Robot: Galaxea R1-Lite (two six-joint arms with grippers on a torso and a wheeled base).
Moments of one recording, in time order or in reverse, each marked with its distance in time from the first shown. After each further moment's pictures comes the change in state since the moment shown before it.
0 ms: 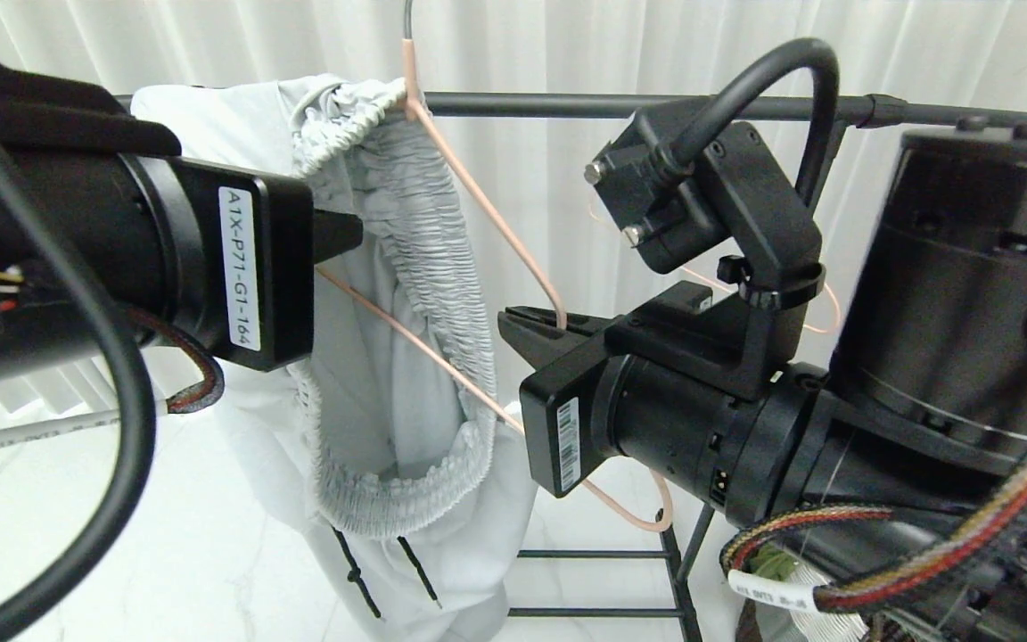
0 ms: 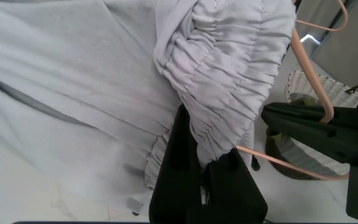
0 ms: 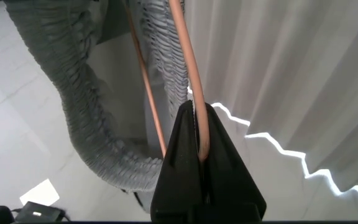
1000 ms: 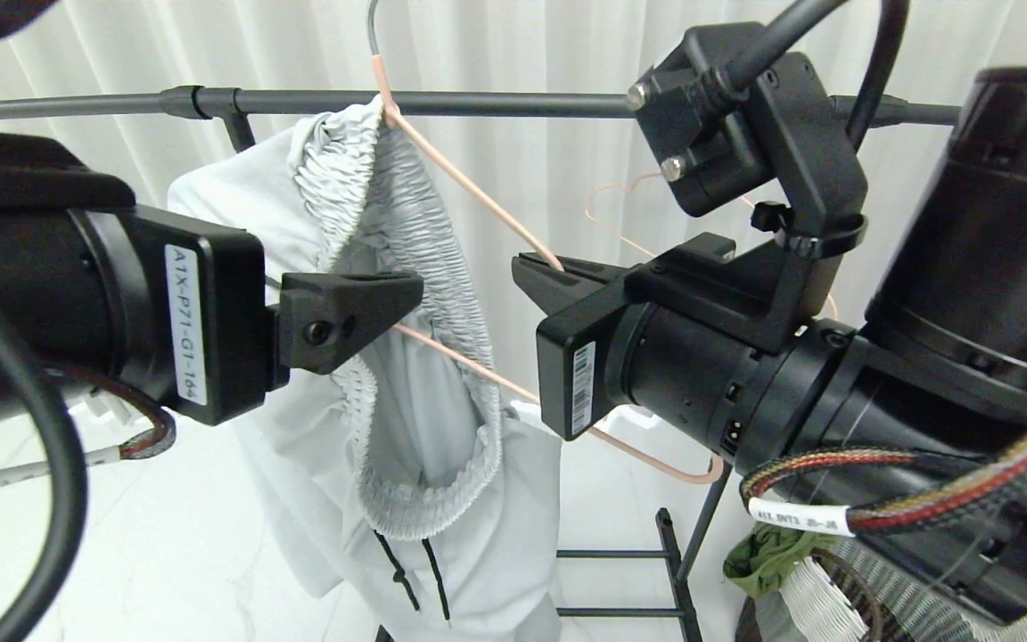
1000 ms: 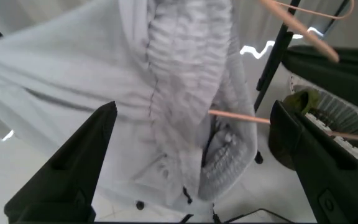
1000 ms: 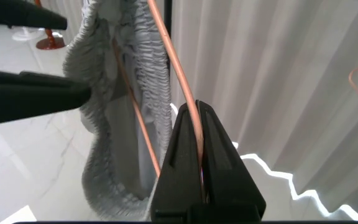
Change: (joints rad) left arm 0.000 -0.061 0.082 -0.002 -0.001 0.008; right arm -0.027 -0.003 0.000 -0.110 -0.001 -0.081
